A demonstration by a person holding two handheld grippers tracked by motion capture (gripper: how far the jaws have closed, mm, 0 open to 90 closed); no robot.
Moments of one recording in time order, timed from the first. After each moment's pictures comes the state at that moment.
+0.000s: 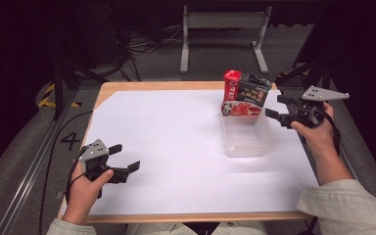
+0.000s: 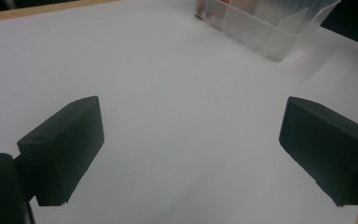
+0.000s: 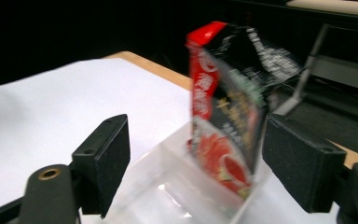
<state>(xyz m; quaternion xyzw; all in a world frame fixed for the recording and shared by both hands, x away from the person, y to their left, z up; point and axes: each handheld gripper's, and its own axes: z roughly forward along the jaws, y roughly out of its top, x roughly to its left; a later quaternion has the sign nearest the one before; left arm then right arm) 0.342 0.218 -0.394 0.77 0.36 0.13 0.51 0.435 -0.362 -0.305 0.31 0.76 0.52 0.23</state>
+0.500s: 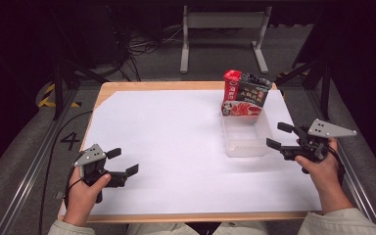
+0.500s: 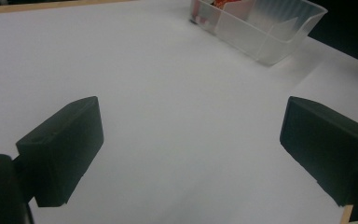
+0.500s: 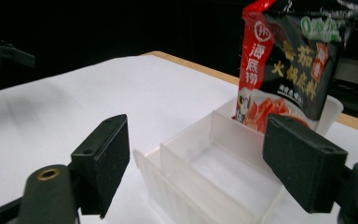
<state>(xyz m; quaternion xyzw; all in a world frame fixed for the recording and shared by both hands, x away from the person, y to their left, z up) 0.333 0.225 -0.405 0.75 0.37 0.12 0.53 0.359 -0.360 -0.348 0.30 0.75 0.55 0.22</state>
